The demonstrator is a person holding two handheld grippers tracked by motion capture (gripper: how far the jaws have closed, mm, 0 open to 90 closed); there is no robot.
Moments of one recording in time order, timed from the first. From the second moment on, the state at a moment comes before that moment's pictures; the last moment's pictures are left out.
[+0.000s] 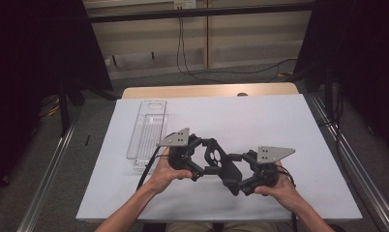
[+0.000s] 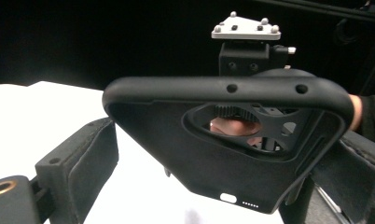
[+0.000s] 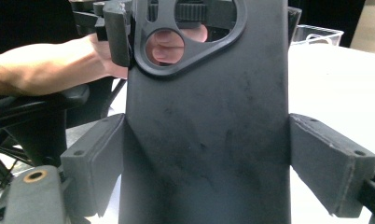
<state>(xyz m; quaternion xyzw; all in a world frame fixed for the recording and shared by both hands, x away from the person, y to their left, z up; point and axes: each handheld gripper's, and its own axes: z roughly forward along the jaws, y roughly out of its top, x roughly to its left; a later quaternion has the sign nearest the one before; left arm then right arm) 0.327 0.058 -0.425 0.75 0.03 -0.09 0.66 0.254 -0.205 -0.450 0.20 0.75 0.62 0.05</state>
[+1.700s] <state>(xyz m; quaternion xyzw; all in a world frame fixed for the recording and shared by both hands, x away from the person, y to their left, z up) 0.322 0.059 -0.421 0.76 0.06 -0.06 0.65 0.258 -0.205 -0.453 0.21 0.75 0.62 0.06</state>
